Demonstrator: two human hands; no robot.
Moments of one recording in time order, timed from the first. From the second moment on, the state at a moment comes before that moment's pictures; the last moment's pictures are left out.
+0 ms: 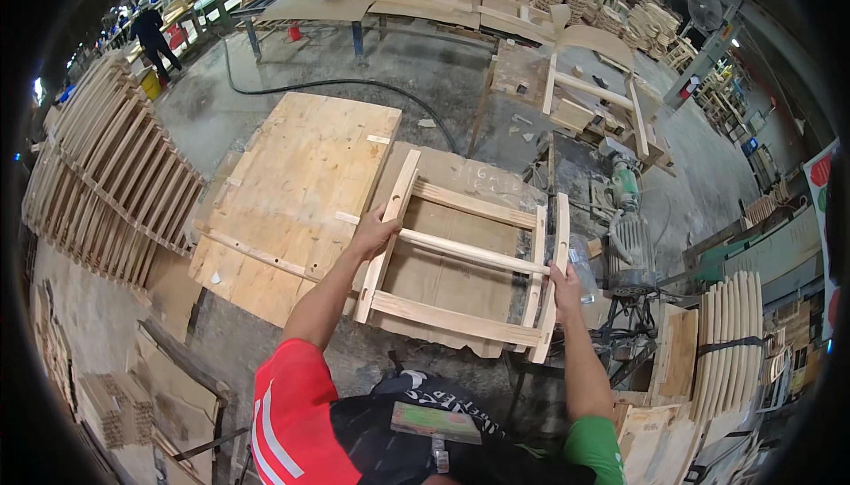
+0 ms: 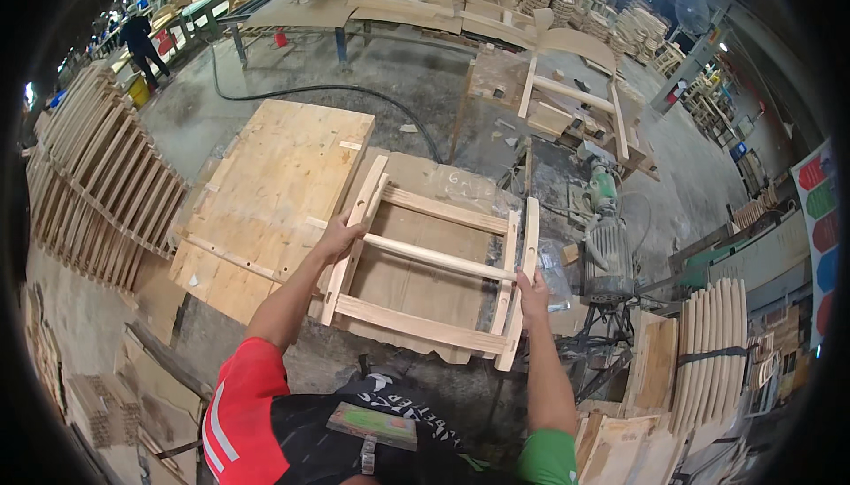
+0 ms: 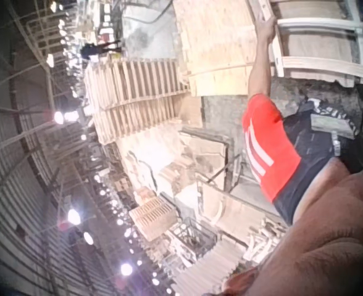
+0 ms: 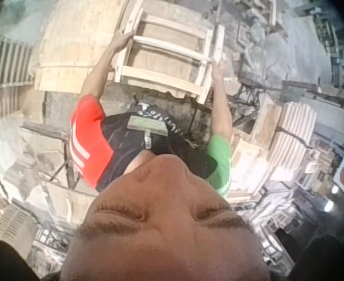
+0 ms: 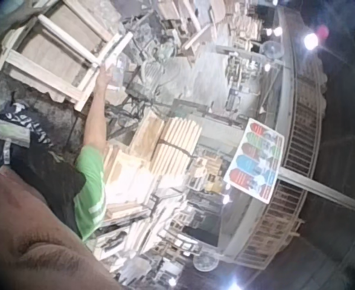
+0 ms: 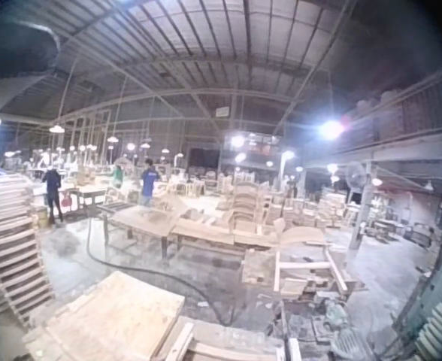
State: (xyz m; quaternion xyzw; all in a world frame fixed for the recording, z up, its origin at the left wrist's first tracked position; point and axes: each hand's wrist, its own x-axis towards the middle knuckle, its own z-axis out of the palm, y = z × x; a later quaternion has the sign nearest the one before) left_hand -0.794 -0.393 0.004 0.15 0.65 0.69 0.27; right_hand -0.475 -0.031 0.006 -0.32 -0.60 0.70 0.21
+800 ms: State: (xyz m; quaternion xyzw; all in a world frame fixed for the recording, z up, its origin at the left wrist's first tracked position) left_hand -0.819 -0.369 -0.049 0.19 0.81 0.52 0.22; right_hand -0.484 -0.021 -0.050 -0.41 -0.73 0.54 0.10
